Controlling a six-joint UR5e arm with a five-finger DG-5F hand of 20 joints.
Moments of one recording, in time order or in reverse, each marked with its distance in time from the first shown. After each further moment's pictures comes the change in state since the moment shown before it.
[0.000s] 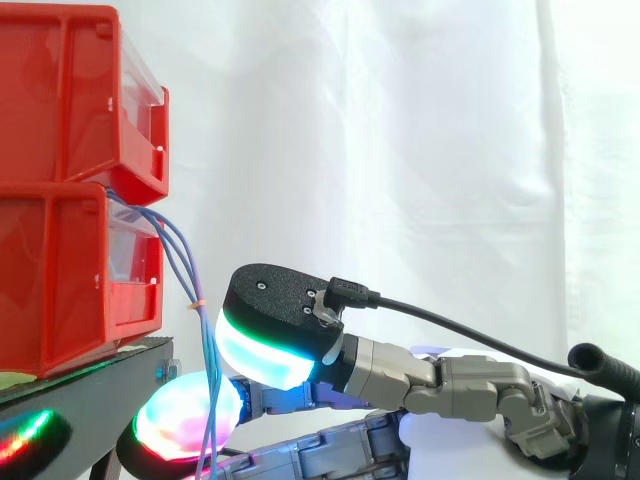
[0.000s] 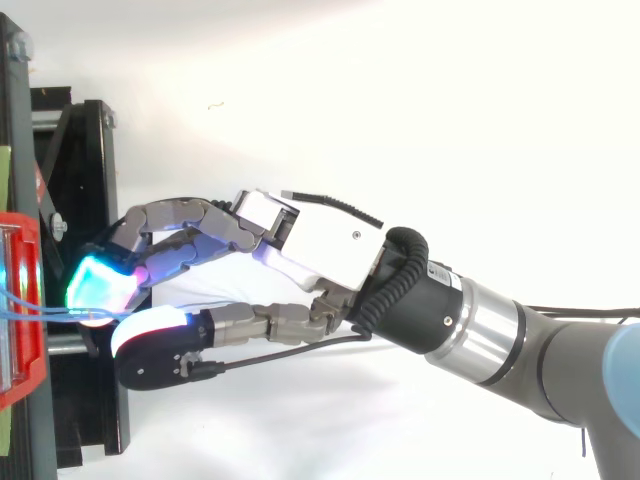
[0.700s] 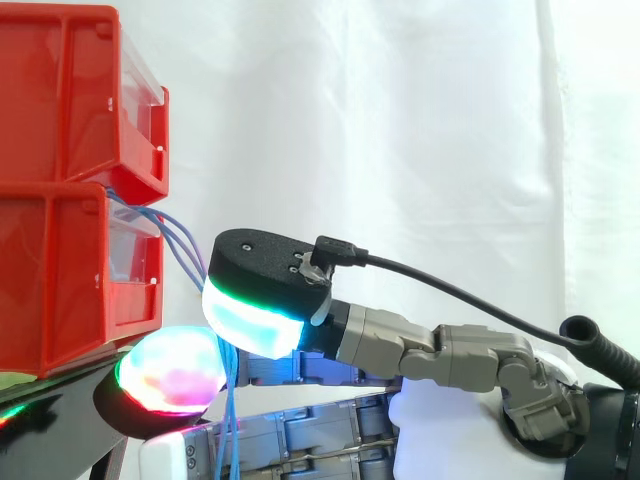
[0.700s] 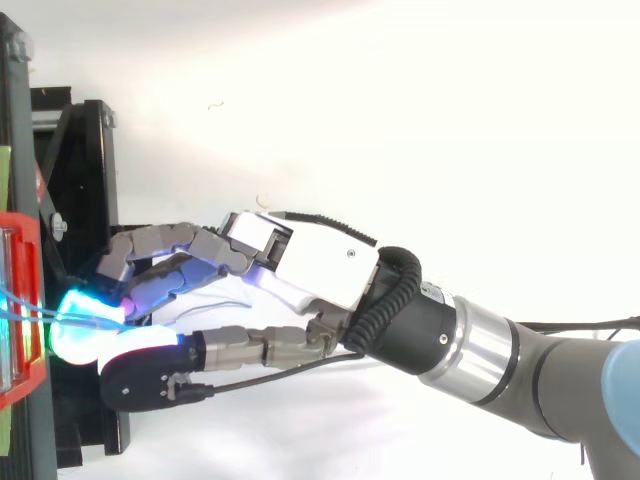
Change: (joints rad) arm 0.014 -0.007 0.016 0.042 -0.003 0.065
